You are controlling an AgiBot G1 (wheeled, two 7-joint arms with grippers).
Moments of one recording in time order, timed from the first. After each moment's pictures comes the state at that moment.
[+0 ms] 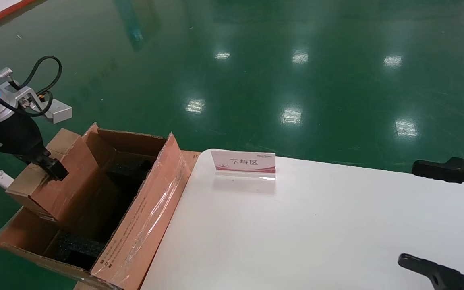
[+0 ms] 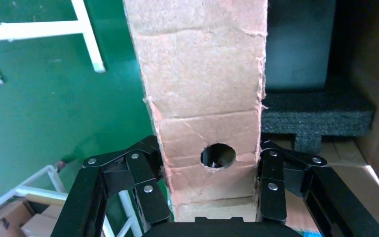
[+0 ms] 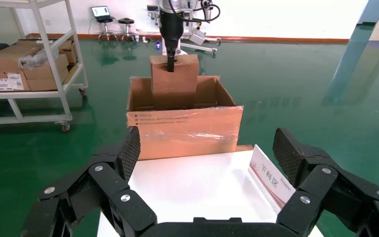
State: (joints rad) left arm -2.29 0.89 2.38 -0.37 1.19 1.40 -1.05; right arm 1.08 -0.61 -0.29 1.28 -0.72 -1.49 0.18
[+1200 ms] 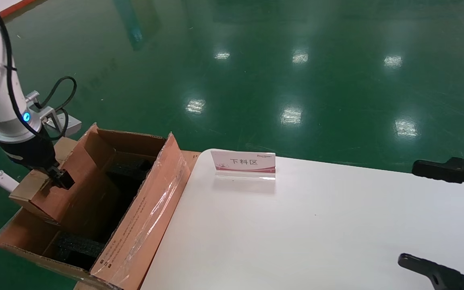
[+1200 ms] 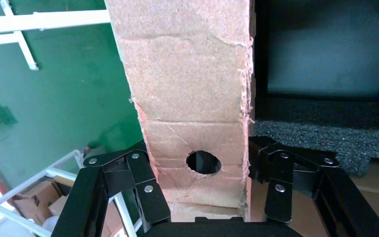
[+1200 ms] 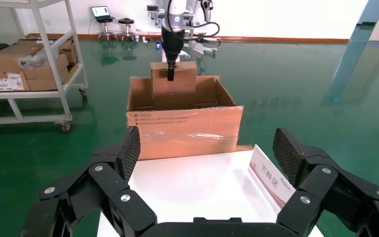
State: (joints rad) left arm -2.19 0.90 2.43 -0.49 1.28 1.25 -1.25; right arm 1.08 -0.60 -0.30 1.28 -0.72 -1.49 0.18
